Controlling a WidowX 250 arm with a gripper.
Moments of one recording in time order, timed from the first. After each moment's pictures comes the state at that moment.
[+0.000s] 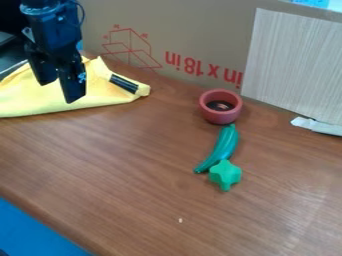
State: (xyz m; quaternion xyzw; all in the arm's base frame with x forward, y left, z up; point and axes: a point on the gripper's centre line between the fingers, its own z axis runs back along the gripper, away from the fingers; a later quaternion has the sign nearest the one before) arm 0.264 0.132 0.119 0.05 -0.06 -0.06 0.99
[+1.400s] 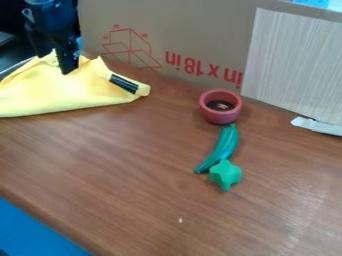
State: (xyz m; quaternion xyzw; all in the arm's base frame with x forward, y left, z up) arm 0.321 0.207 0.110 0.13 -0.11 -0.04 0.99
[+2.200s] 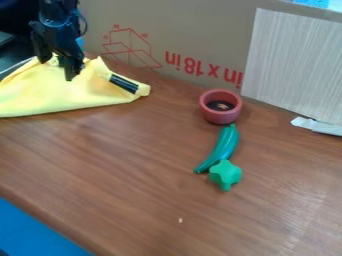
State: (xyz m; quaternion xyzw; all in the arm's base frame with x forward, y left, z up) arm 0.350 0.243 0.075 0.21 -0.12 0.02 0.97
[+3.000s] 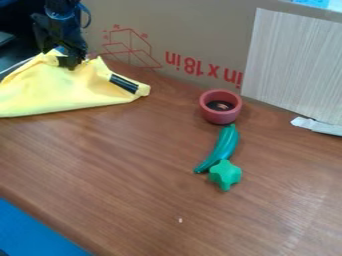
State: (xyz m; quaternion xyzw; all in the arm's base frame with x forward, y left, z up) arm 0.373 0.261 0.080 0.23 -0.13 0.05 0.96
